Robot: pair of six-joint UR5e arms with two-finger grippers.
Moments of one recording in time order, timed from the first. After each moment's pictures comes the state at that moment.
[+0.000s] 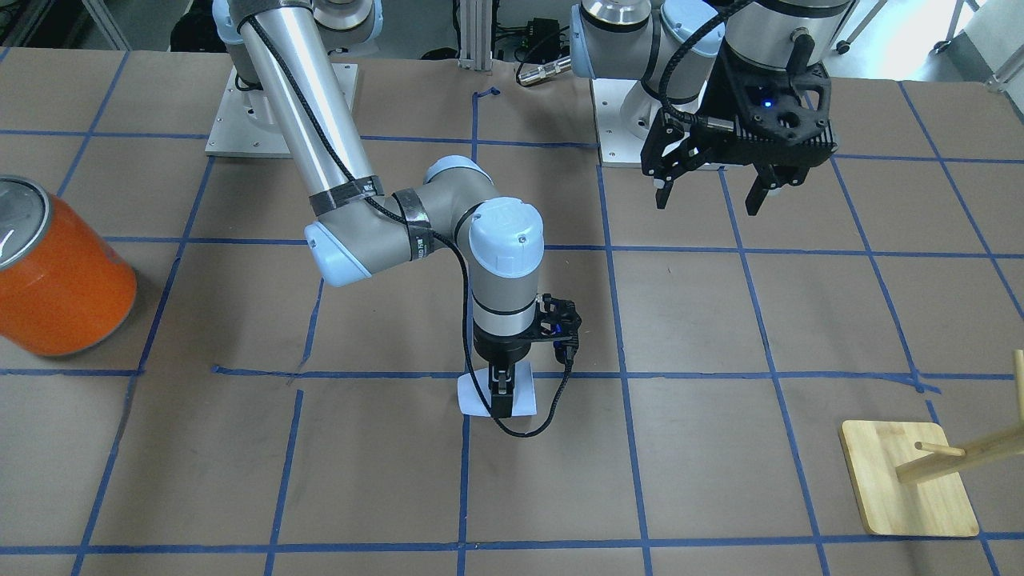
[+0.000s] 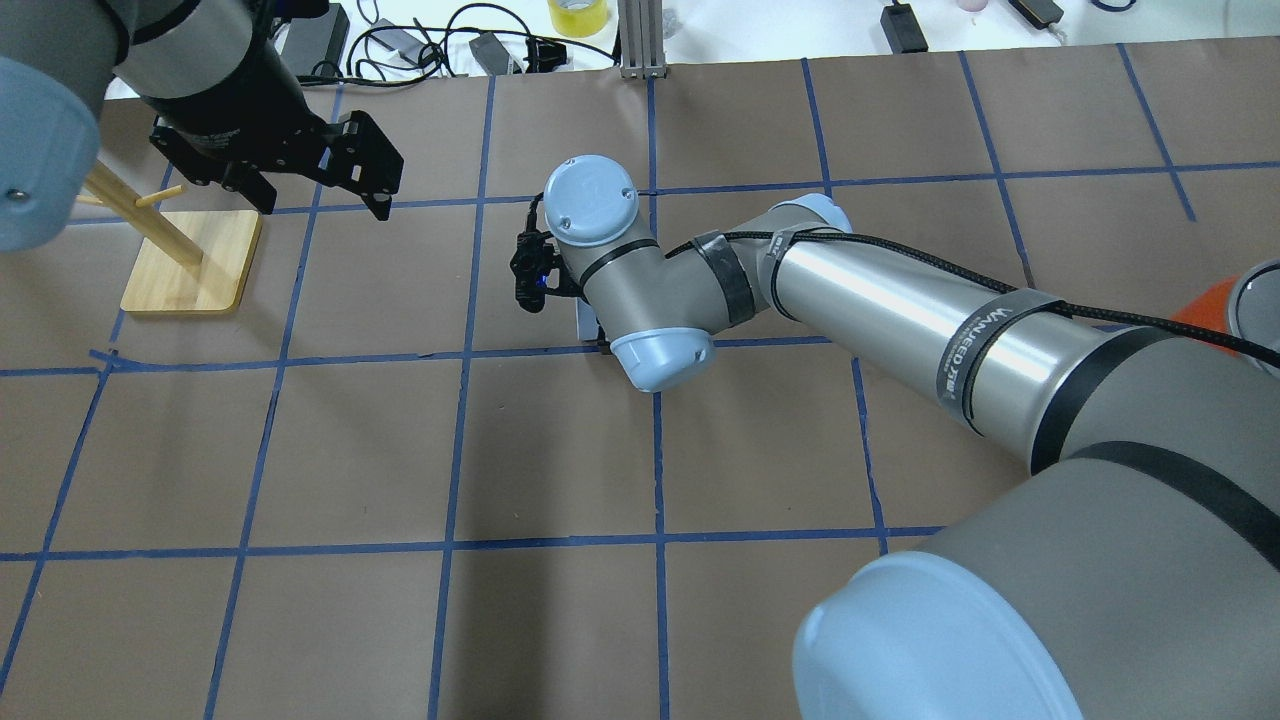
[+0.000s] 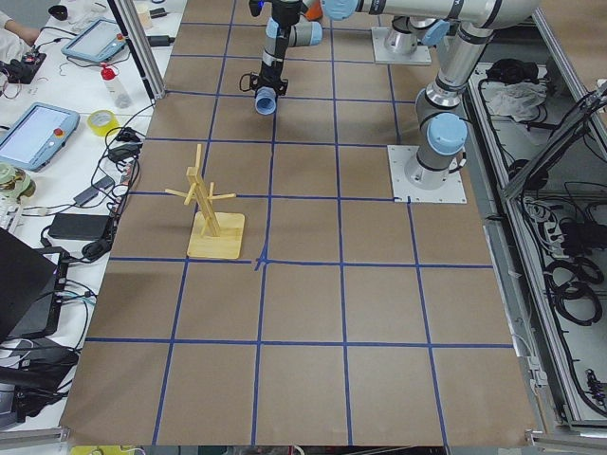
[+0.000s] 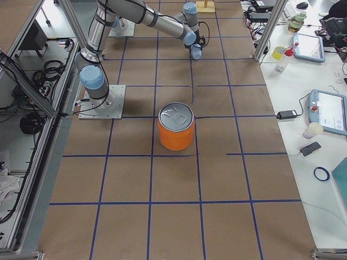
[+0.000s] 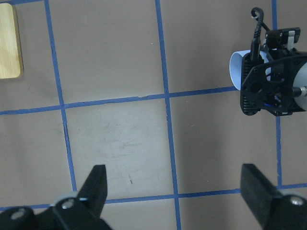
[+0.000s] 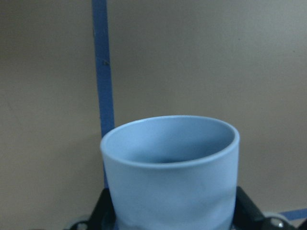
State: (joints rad) left arm -1.59 -1.54 -1.55 -1.49 1.60 0.07; right arm 2.03 -0.95 1.59 -2.42 -1.65 -1.09
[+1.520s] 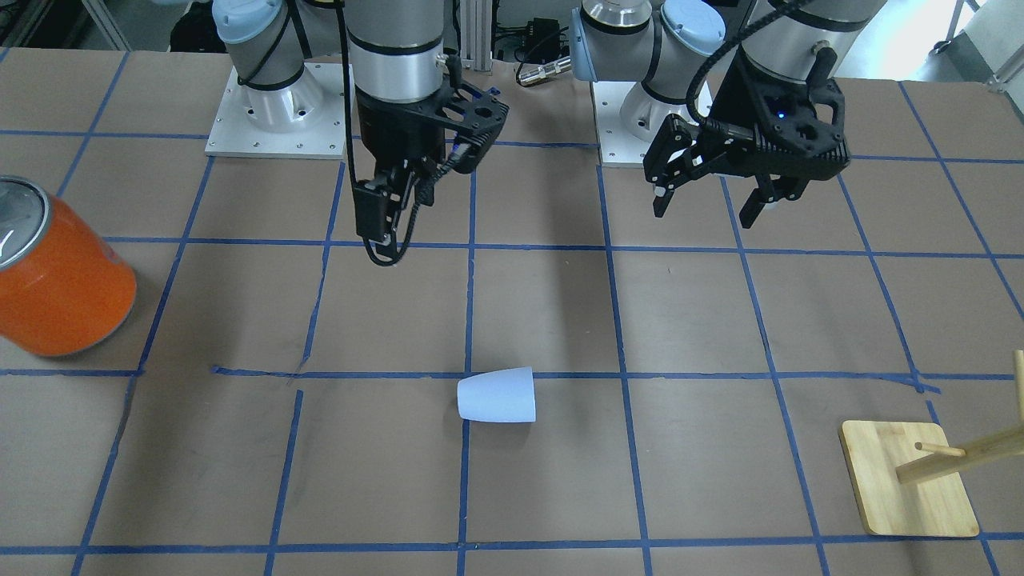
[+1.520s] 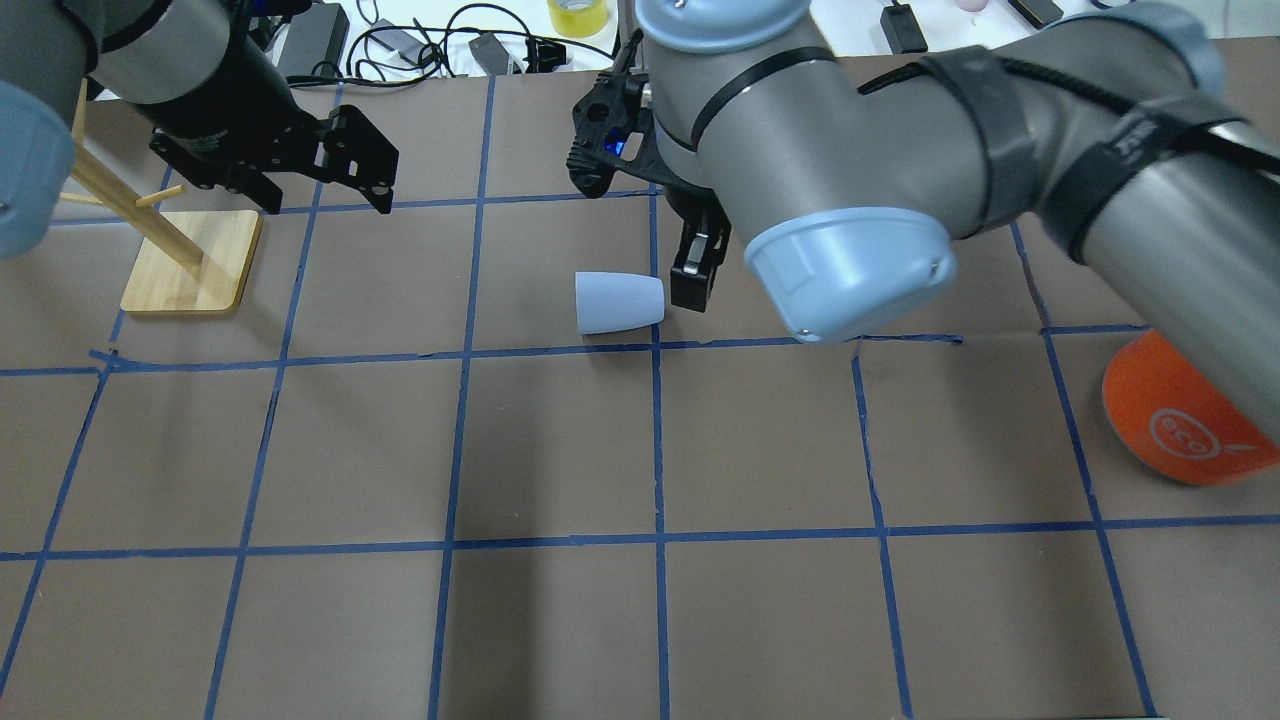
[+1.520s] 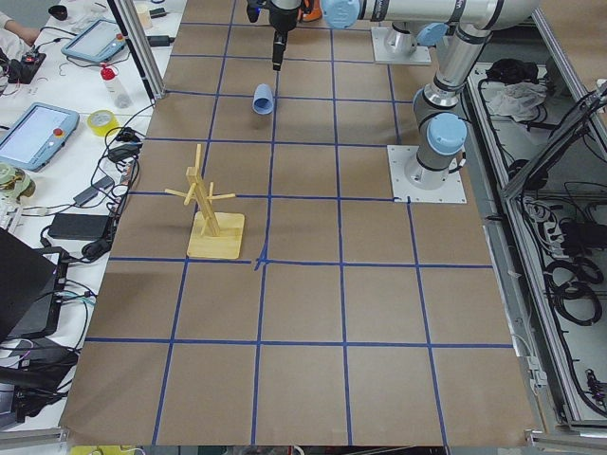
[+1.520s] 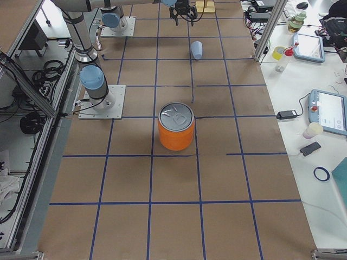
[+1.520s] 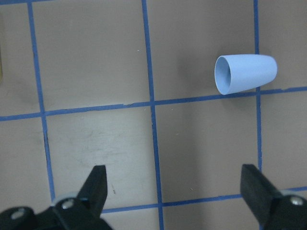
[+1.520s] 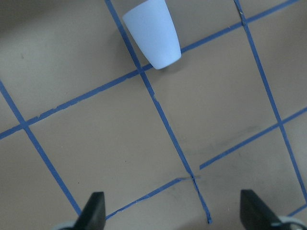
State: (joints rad) left arm -1.52 -1.58 -1.60 -1.43 1.40 0.09; right arm 1.92 -1.52 1.60 -1.79 -1.71 -0.75
